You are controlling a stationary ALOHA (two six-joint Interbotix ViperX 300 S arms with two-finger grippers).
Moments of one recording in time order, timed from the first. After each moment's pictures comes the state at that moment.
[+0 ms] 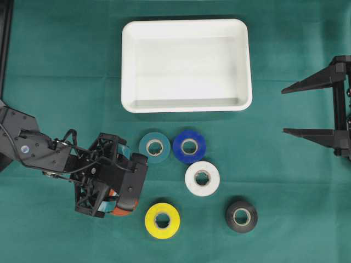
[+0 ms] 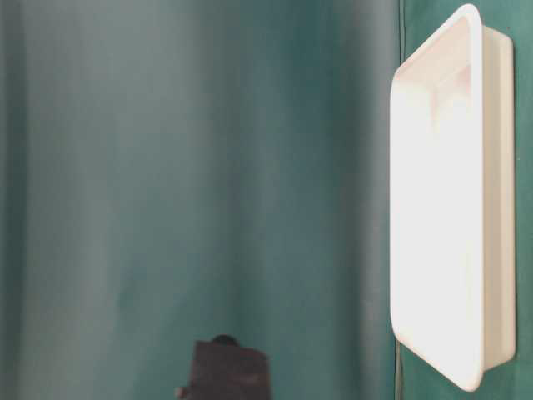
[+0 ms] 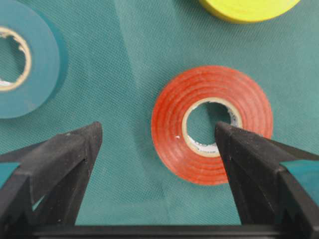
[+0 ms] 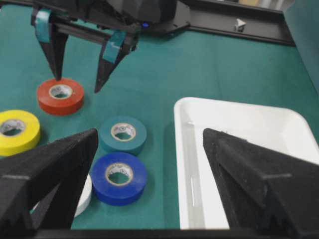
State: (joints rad) left arm -0.27 -0.04 0.69 0.01 0.46 -0.01; right arm -0.01 -0.91 1.12 0.00 -0.06 0.01
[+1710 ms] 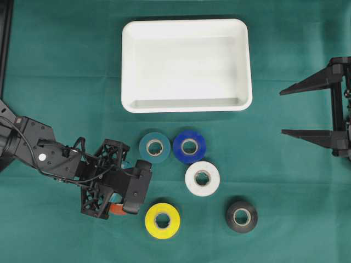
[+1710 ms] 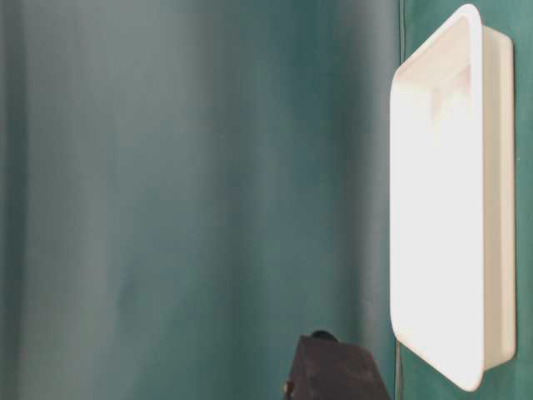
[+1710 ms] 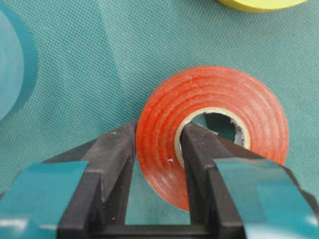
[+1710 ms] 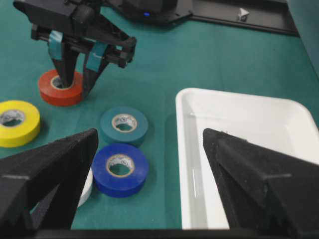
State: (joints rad) left arm -0.28 0.05 0.72 0.01 0.36 -0.01; right arm -0.01 -0.89 1.12 0.00 -0.05 0.01
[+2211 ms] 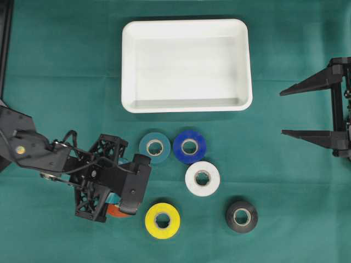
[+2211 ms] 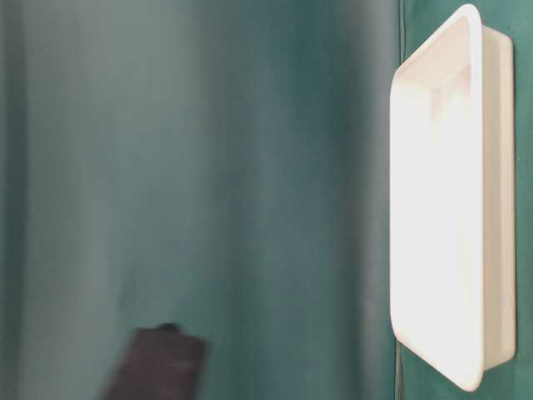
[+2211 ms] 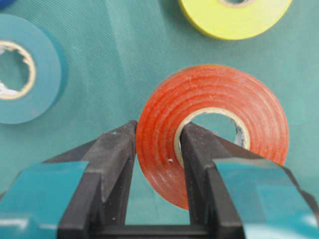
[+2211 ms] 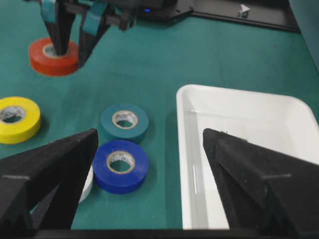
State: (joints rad) left arm -0.28 -0.10 0.62 0.01 0.57 -0.04; right arm -0.01 -0.89 1.12 0.00 -0.03 0.01
